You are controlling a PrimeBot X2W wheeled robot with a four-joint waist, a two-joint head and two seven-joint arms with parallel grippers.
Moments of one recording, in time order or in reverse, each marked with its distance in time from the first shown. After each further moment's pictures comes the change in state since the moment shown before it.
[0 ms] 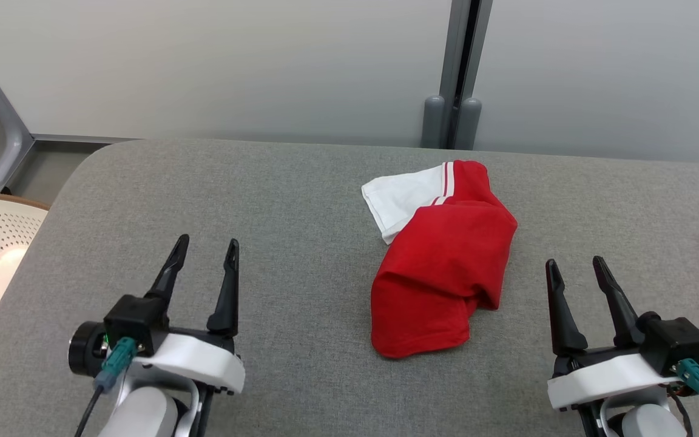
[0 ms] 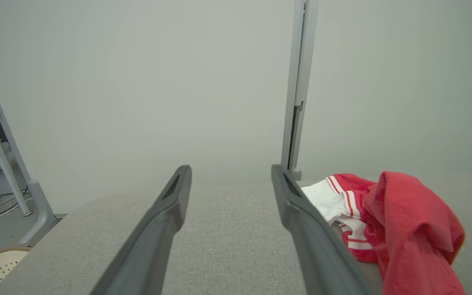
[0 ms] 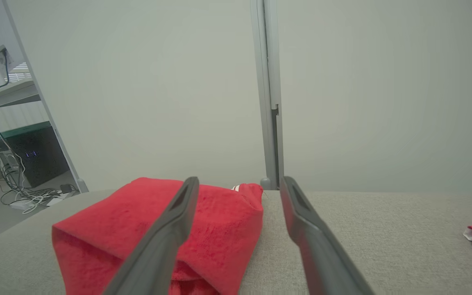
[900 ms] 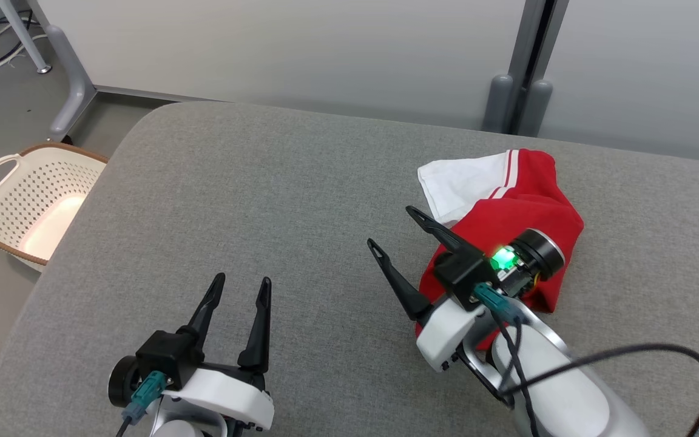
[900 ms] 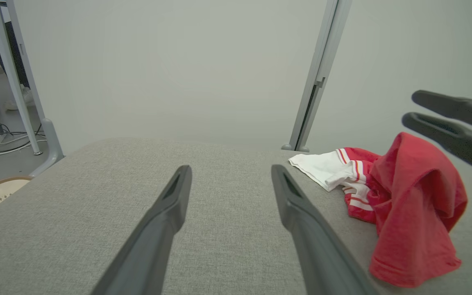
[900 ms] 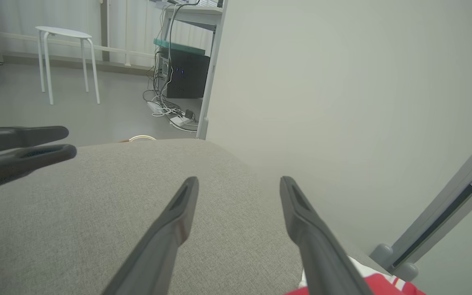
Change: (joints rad) left arm 0.157 -0.211 0.212 0.007 0.168 -0.164 -0.003; right arm -0.340 -0.003 0.462 0.140 -0.219 0.000 0.146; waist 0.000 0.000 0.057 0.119
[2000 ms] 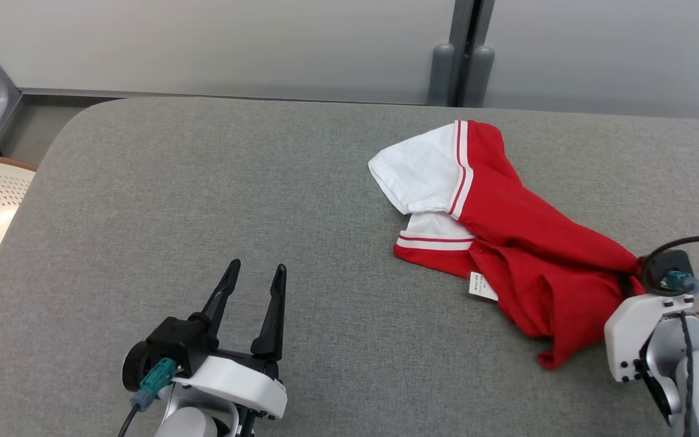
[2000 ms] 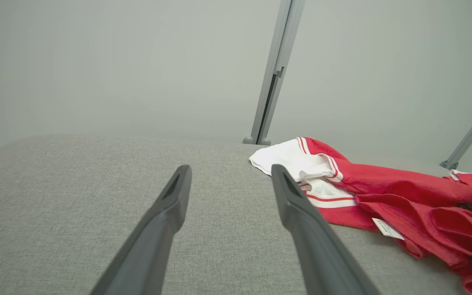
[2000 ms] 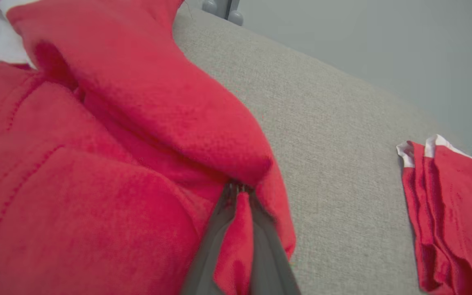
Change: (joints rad) left arm -0.040 -0.003 -0.051 -0.001 -0.050 0.009 0.000; right arm 0.158 -0.122 -0.556 0.076 -0.119 0.000 0.386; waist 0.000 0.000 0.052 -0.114
